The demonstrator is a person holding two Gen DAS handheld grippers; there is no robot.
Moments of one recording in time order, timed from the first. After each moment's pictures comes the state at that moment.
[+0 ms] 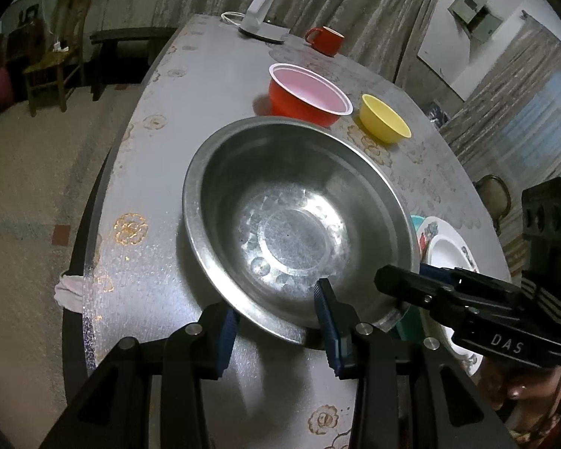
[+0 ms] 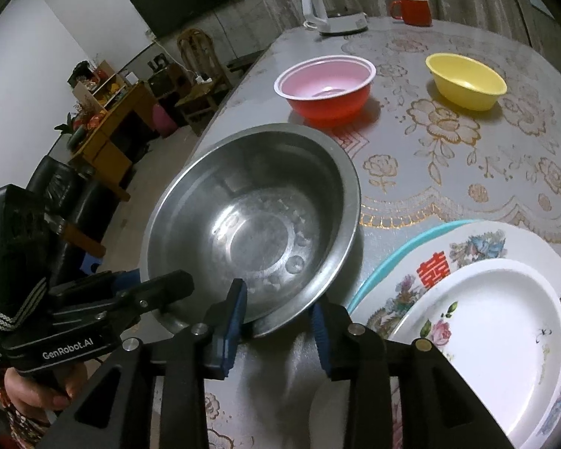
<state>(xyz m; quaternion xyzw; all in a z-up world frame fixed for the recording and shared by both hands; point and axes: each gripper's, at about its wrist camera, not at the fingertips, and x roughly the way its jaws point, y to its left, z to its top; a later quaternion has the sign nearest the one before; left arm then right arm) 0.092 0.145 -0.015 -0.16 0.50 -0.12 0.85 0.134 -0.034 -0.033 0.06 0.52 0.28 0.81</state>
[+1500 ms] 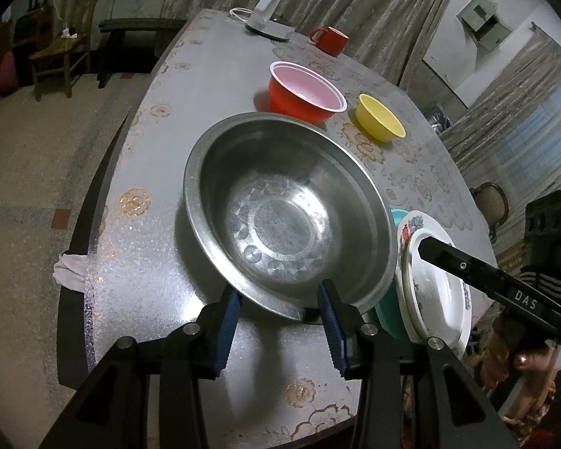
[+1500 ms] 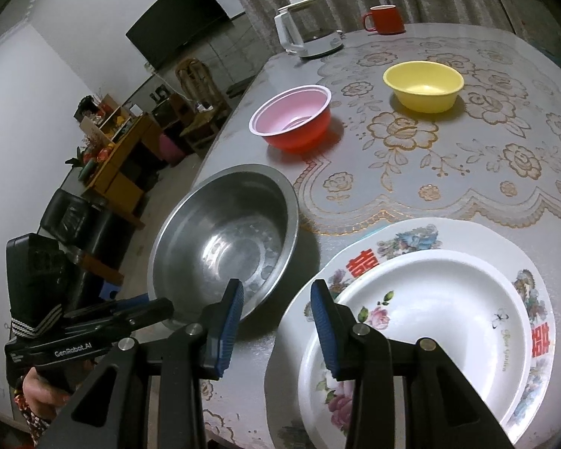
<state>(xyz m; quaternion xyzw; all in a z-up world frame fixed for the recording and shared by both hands) 0.077 0.147 -0.003 -0.18 0.50 -0.11 0.84 0.126 -0.094 -0.011 0.12 0.49 0.28 0.82</state>
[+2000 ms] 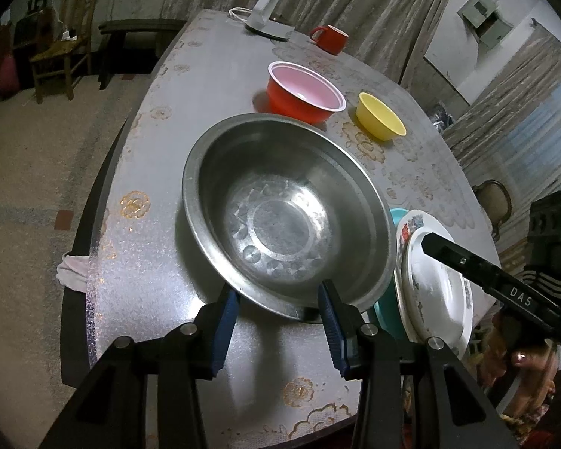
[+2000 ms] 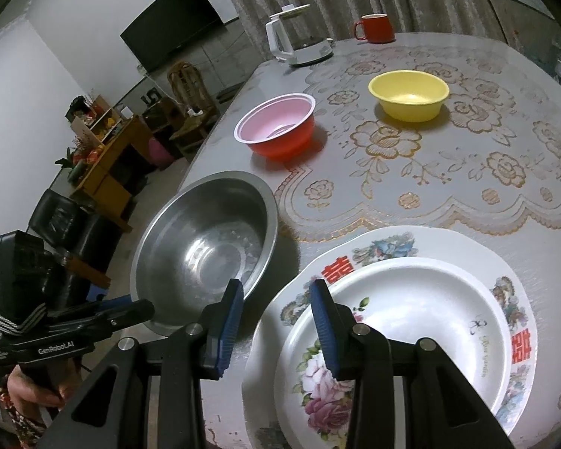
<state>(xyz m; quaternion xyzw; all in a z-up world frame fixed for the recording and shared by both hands) 0.078 0.144 0.001 -0.17 0.51 -0.10 0.84 0.124 -0.102 -0.008 0.10 0.48 0.26 0.83</state>
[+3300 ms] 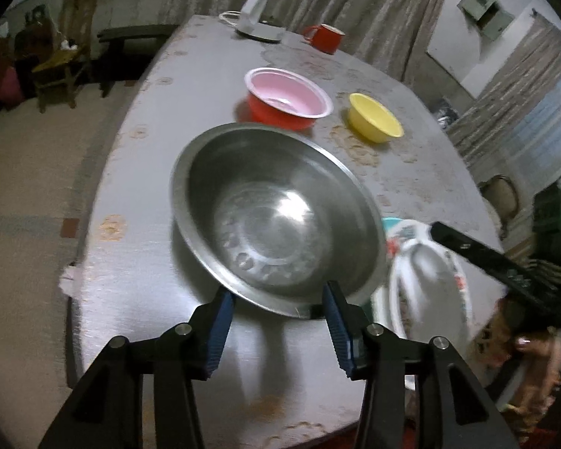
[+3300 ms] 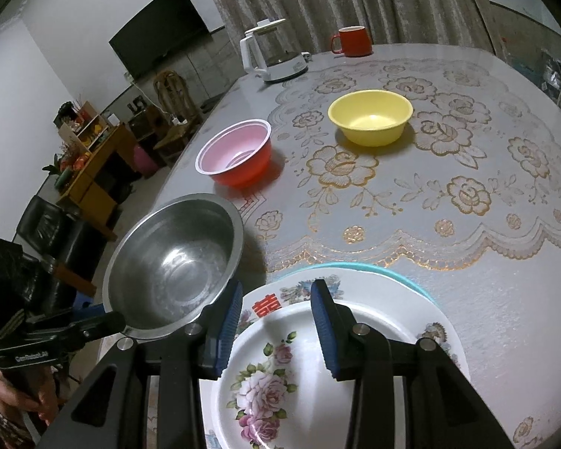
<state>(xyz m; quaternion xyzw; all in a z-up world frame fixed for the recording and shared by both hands) 0.094 0.119 0.012 -0.15 0.51 -0.08 0.84 0.151 -0.140 0.001 0.10 0.47 0.24 0.84</state>
